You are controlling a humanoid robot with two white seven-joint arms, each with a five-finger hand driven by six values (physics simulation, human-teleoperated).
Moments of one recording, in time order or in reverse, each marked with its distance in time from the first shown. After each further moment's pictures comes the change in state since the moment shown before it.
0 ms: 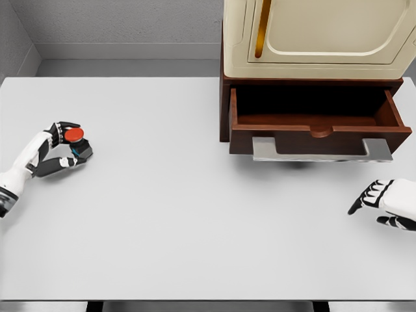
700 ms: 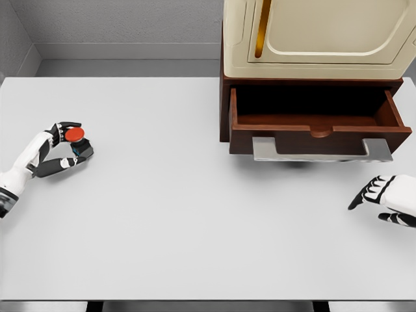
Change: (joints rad) left arm 0.011 0.000 0.002 -0.016 -0.004 -0.001 -0.001; right arm 0.000 0.002 -0.015 0.000 -0.001 0.000 0.000
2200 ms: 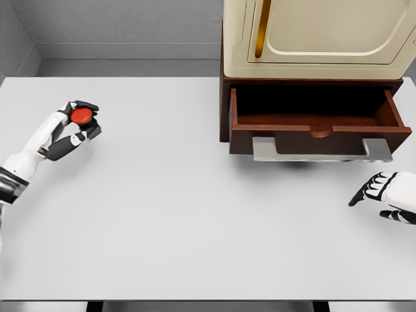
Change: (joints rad) left arm 0.003 -0.023 0.004 -0.253 -0.042 0.009 -0.002; right arm -0.003 -0.002 -0.010 0.001 -0.003 0.000 -0.002
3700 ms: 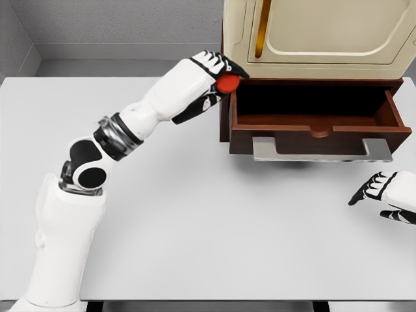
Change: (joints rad) left arm -0.195 -0.440 -0.139 -0.405 -0.778 0.006 -0.002; right arm -0.002 0.000 0.000 0.000 -0.001 0.000 0.001
